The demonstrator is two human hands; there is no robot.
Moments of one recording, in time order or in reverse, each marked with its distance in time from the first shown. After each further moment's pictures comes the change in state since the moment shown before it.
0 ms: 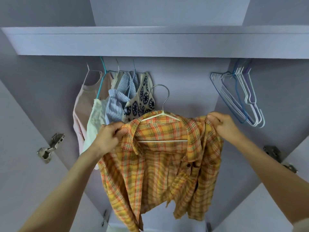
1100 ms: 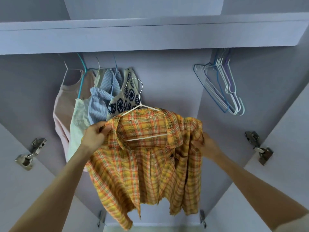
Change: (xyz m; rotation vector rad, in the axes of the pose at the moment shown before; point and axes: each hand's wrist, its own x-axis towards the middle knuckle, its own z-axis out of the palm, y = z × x) left_hand 0.010 -0.027 0.026 -0.164 0.076 -0.345; right_hand -0.067 0.062 0.038 -0.120 -0.102 0.499
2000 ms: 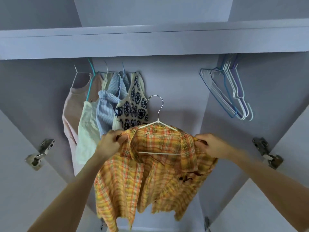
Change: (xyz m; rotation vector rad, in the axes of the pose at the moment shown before) left_hand -0.012 -0.001 0.016 0.115 -0.118 0.079; right_hand -0.010 -0.046 -0.037 -0.373 -0.219 -0.508
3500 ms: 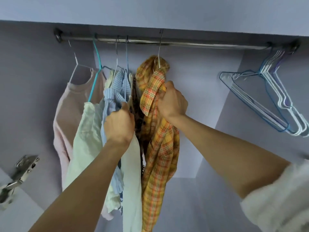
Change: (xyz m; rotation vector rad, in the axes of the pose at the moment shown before) left_hand 0.112 -0.016 -0.006 0.504 0.451 0.040; right_hand 0.223 -0.159 0.027 0.034 0.698 0.249
